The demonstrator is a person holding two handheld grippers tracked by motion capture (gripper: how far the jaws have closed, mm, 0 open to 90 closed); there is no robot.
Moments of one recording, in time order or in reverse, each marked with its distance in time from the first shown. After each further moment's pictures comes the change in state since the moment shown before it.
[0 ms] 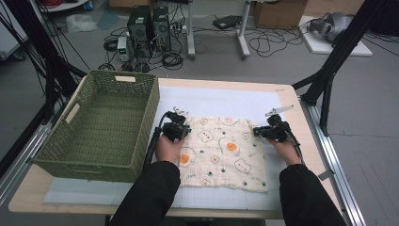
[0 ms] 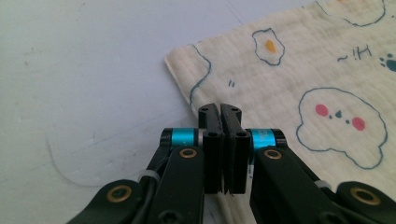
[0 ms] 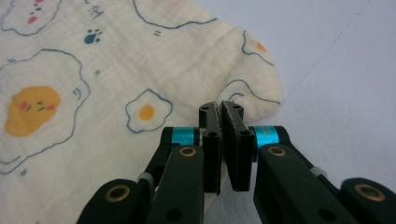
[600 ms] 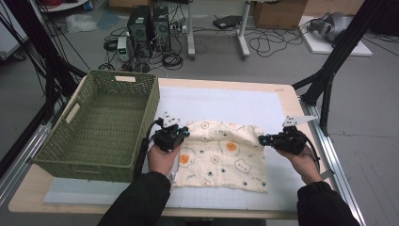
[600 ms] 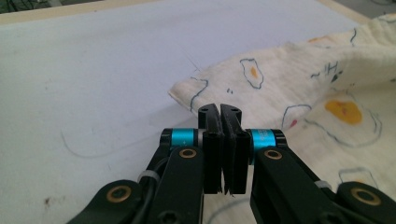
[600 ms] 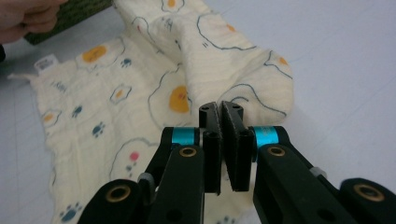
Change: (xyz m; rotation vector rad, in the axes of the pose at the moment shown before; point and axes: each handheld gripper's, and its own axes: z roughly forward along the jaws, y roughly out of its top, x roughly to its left) left arm -0.017 -0.026 -0.067 -0.186 -0.095 0.025; right arm 0.040 -0.024 -0.068 -0.160 0.201 -0.070
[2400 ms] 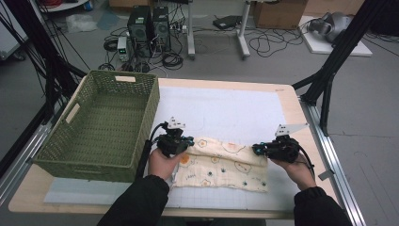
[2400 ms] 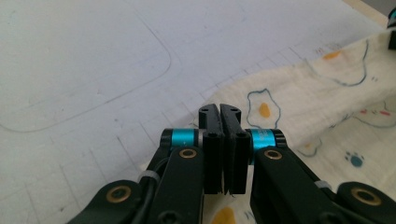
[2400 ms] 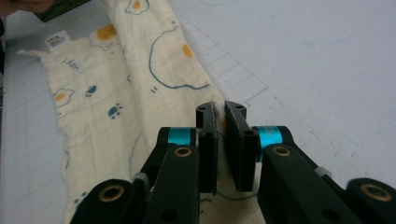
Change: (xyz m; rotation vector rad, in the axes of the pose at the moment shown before) left arm -0.009 0.001 -0.005 0.133 -0.131 -0.006; right arm 0.019 -0.011 0.015 0.025 0.032 -0.032
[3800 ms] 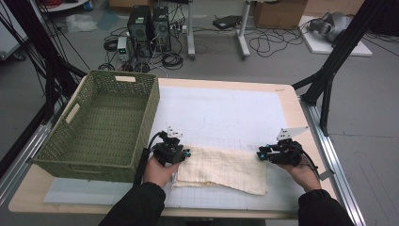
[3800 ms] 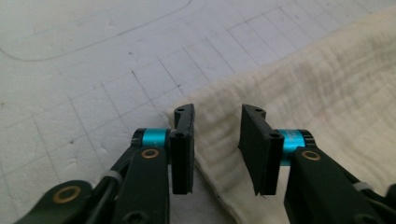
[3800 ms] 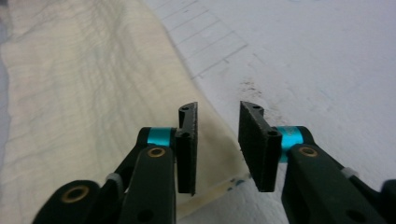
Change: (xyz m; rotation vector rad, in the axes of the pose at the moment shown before) left arm 0.005 -0.025 0.010 0.114 0.084 0.008; right arm -0.011 -0.017 0.000 0.098 -0.048 -0.037
